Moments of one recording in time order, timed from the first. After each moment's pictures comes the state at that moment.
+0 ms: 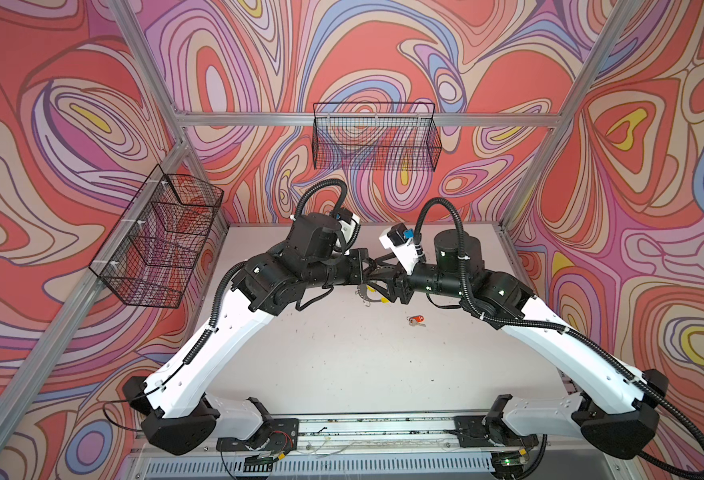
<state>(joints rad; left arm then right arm) -0.77 1.37 1.75 -0.92 0.17 -0.69 0.78 1.29 1.44 -0.50 -0.28 0.02</state>
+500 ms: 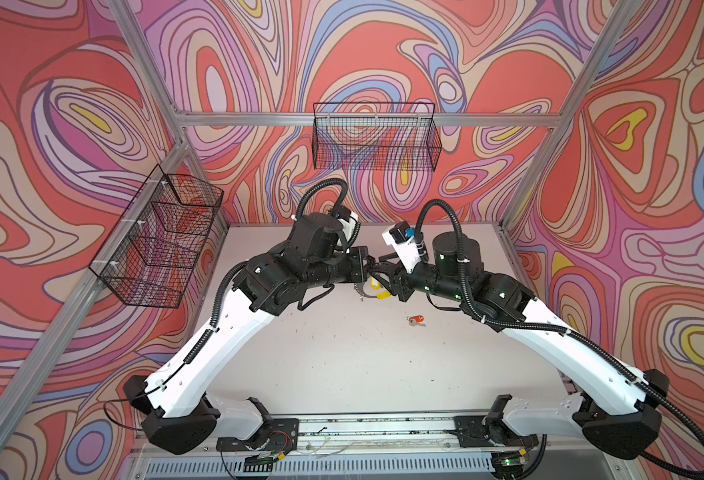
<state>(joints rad) -0.77 1.37 1.75 -0.91 0.11 -0.68 0.80 1.28 1.44 -0.52 -0.13 0.05</state>
